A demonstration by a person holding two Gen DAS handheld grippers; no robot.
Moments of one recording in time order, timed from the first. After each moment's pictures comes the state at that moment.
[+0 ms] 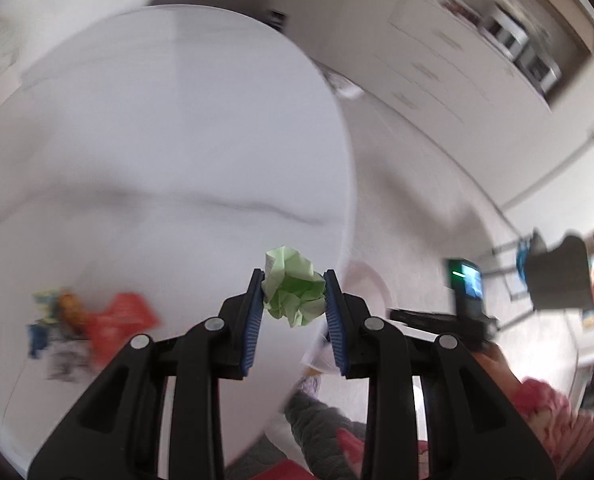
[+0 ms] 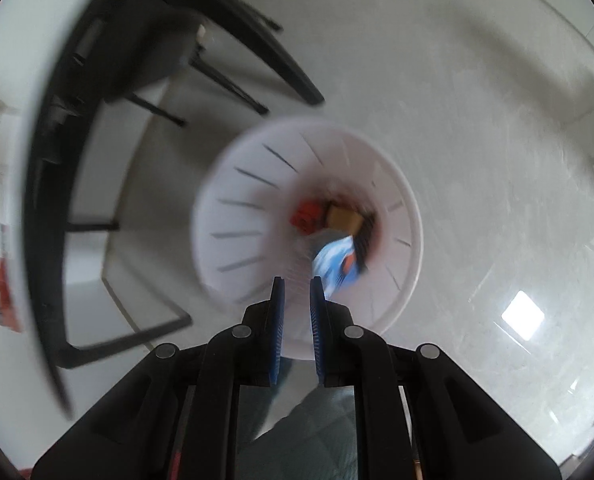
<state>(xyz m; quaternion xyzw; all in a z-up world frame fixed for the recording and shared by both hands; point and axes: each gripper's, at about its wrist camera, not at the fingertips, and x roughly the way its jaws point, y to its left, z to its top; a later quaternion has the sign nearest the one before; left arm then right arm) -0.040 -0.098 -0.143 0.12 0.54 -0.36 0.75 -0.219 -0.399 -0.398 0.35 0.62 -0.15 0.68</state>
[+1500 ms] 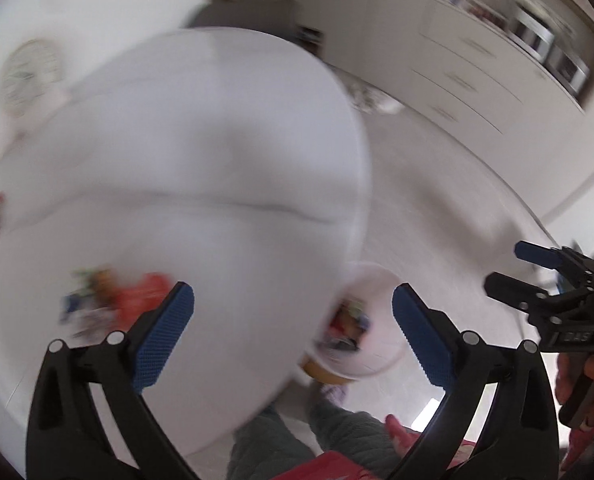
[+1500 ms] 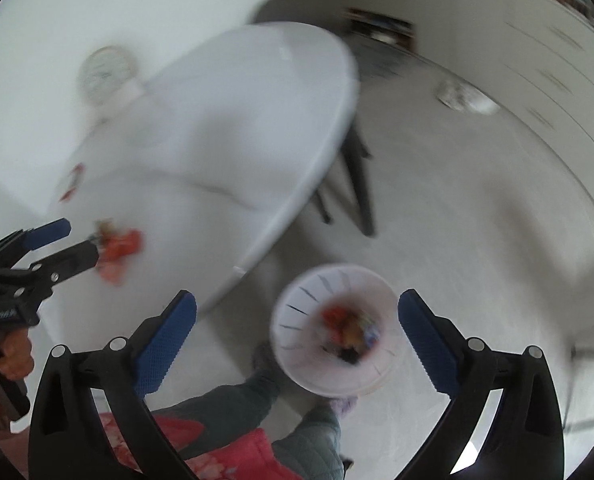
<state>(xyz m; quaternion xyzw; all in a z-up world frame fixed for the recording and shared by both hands) -0.079 -0.069 -0.112 0.13 0.50 -0.26 0.82 -0.190 -0.331 -0.154 0.15 0.49 -0.03 0.86</state>
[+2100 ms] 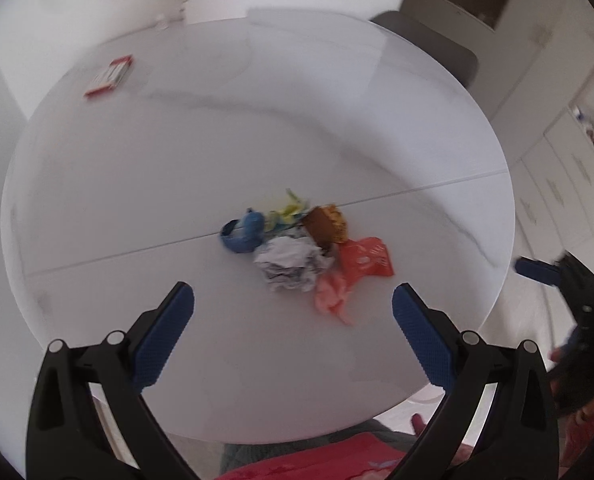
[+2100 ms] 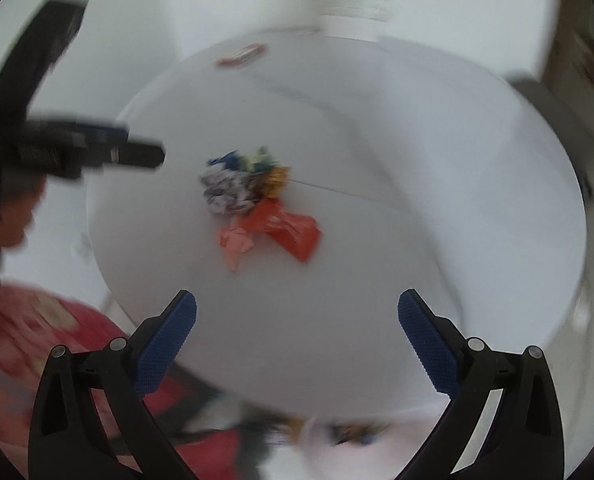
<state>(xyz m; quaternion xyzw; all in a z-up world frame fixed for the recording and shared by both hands) -0.031 0.141 -0.144 -0.03 0.53 -0.08 0.84 -0.085 -0.117 -0.177 -0.15 0.47 0.27 0.83</state>
